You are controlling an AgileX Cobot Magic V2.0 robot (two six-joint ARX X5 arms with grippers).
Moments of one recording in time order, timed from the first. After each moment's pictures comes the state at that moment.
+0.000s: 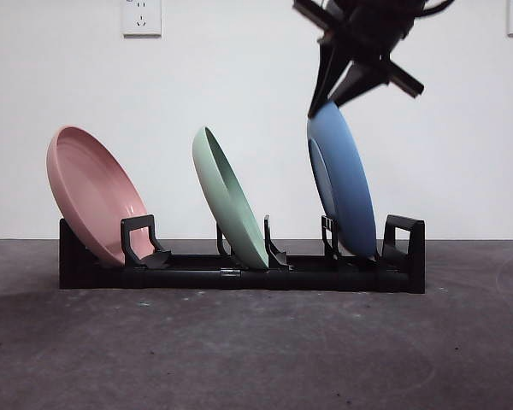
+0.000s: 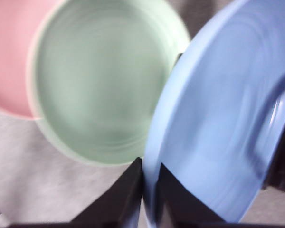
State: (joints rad) left arm -0.20 0.65 0.95 -0.95 0.23 0.26; right arm 0.37 1.80 1.77 -0.94 -0.45 0.30
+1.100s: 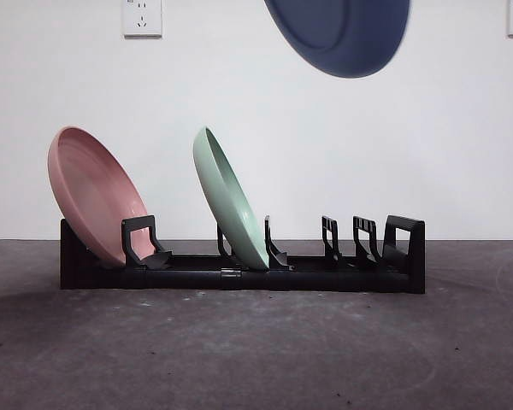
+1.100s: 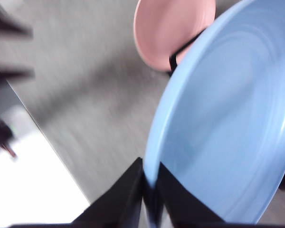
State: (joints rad) left arm -0.20 0.65 0.95 -0.94 0.23 0.26; right arm 0.82 1.50 2.01 -1.34 -0.13 0.08
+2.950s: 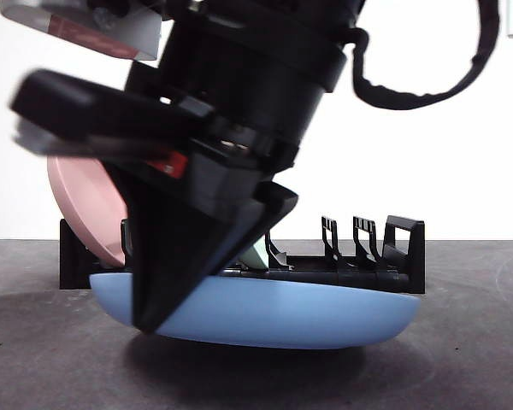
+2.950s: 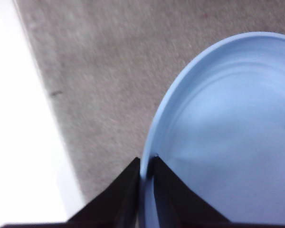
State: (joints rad) left arm -0.20 0.65 0.95 -0.94 0.23 0.26; right arm 1.22 1.56 0.96 -0.45 0.03 0.04
